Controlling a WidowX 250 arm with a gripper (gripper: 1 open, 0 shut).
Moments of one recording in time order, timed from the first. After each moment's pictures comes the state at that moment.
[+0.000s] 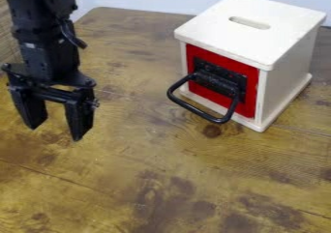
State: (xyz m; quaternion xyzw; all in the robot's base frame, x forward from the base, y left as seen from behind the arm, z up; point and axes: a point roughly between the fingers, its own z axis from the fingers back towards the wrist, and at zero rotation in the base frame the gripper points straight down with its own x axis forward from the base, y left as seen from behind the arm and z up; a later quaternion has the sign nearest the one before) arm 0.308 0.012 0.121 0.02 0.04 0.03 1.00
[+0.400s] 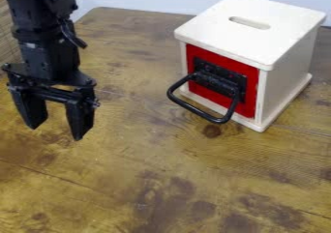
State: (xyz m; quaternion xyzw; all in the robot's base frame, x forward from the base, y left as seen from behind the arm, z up) arm 0.309 0.011 0.120 0.02 0.04 0.03 1.00
